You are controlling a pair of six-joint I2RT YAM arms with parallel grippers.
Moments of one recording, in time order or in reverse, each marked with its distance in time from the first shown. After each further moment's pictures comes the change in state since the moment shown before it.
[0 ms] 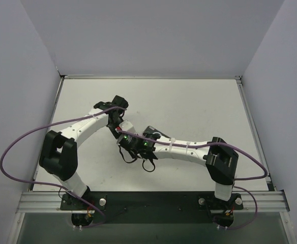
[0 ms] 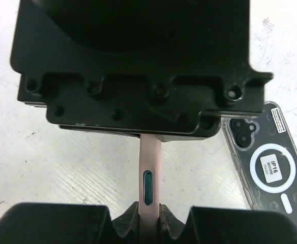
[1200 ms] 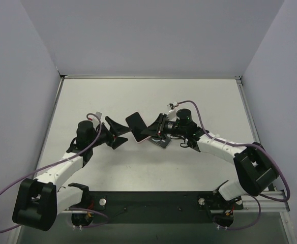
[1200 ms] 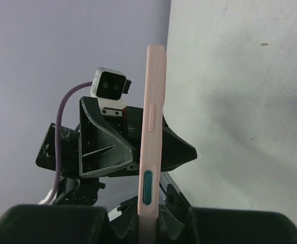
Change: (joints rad) left arm 0.243 -0.568 -0.826 1.189 0.513 -0.189; right arm -0.561 -0.376 -0.613 0.893 -1.029 0.783
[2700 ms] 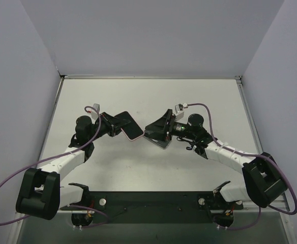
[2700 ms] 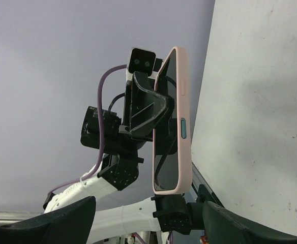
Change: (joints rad) left arm 0.015 0.108 0.030 0.340 0.025 -0.208; right arm -0.050 -0.127 -0.158 0.281 -0.055 0.183
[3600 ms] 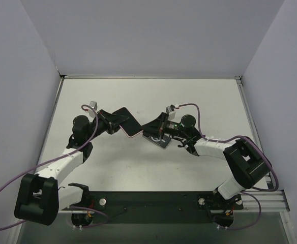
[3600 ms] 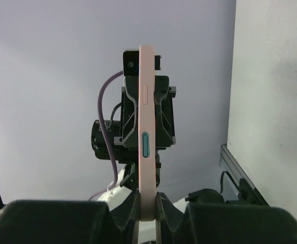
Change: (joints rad) left arm 0.003 -0.052 0.010 0.013 -0.013 -0.050; right arm 0.050 0.232 0.029 0.311 0.001 0.242
